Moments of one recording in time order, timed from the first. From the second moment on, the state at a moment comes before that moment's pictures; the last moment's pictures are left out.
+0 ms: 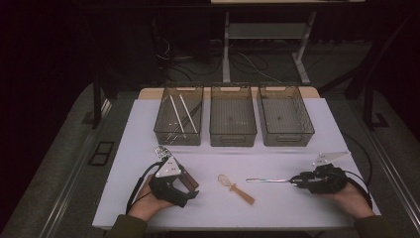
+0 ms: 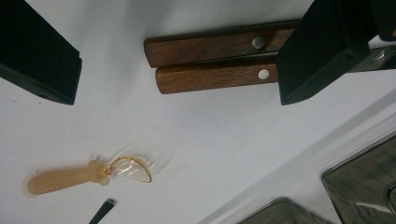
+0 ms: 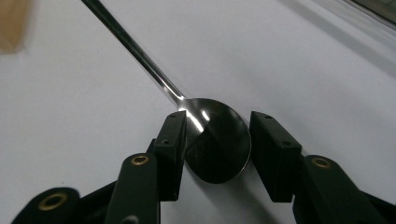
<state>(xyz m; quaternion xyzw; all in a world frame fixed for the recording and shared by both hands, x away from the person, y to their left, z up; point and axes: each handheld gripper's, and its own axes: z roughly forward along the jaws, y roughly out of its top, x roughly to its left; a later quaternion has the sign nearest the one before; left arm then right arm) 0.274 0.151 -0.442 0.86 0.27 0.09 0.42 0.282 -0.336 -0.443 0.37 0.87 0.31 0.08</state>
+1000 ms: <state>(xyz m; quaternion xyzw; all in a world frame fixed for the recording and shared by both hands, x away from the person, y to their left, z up) 0.274 0.150 -0.441 0.86 0.26 0.09 0.42 0.277 -0.337 -0.441 0.32 0.90 0.31 0.05</state>
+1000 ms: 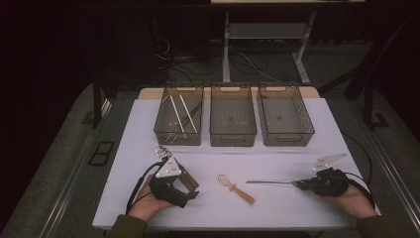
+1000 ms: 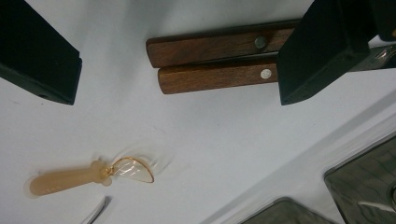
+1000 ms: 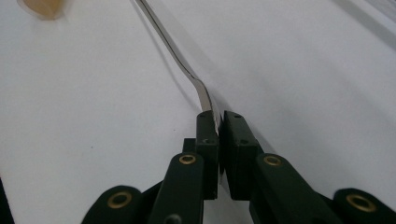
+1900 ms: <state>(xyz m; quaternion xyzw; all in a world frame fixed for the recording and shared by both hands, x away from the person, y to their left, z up) 0.271 0.160 -0.441 0.85 0.27 0.08 0.45 0.282 -0.347 -0.419 0.37 0.85 0.36 0.09</state>
